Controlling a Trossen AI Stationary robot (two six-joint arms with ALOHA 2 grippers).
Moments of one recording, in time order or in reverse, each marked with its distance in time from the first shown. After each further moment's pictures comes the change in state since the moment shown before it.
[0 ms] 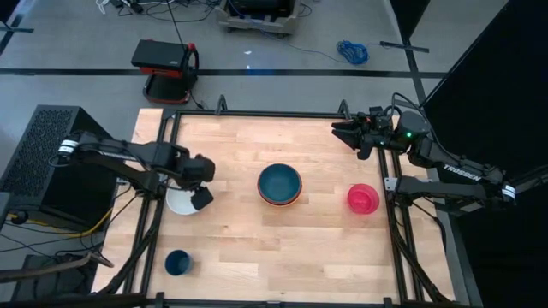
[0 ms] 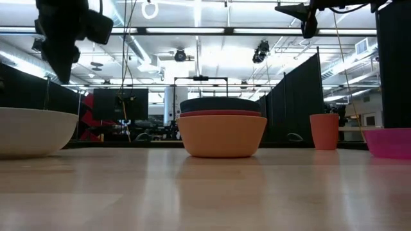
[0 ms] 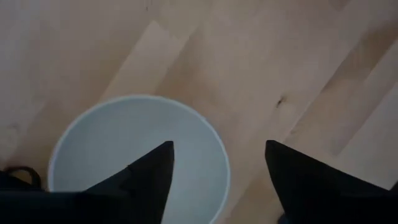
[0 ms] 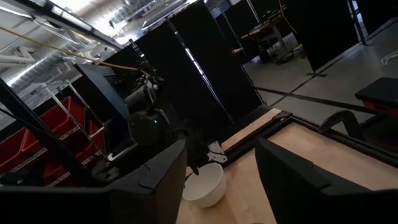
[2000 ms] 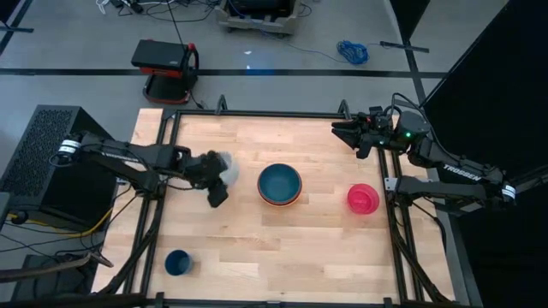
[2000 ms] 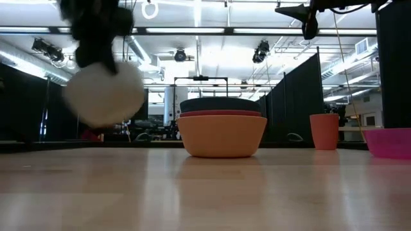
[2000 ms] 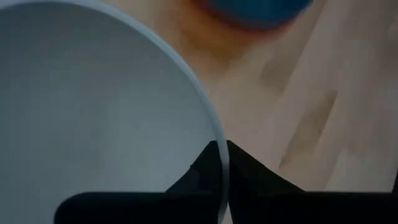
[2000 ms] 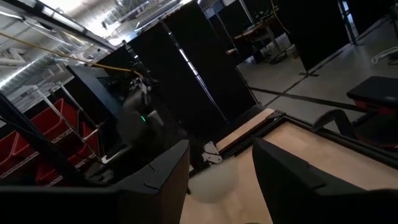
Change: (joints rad) left arm 0.001 0.005 0.008 0.397 -0.168 0.128; right arm 0.000 0.000 0.000 -0.013 0.026 0.001
